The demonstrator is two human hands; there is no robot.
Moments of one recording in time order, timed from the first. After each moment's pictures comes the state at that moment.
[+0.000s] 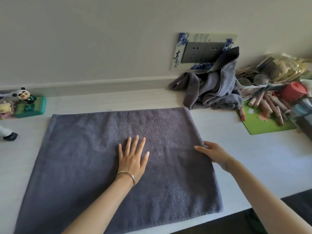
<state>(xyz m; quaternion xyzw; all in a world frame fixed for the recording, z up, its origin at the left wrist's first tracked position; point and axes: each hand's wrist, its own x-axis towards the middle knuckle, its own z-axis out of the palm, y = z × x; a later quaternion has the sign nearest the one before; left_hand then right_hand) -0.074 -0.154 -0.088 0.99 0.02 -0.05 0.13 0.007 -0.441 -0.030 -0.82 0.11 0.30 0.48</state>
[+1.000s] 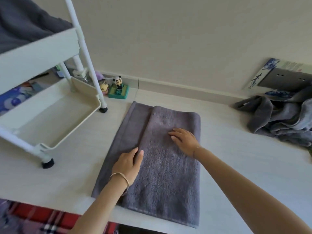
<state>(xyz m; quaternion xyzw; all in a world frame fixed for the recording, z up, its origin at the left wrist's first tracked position) -0.200 0.008 -0.066 0.89 0.30 -0.03 0.34 0.005 -0.157 -0.057 -0.90 -0.36 0.18 0.16</state>
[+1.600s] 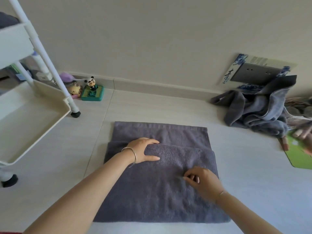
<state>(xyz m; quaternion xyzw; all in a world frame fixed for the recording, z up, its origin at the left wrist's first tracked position) -0.084 -0.021 -0.058 0.94 0.01 -0.18 0.29 -0.071 -0.306 -0.043 -0.92 -0.27 0.20 0.18</state>
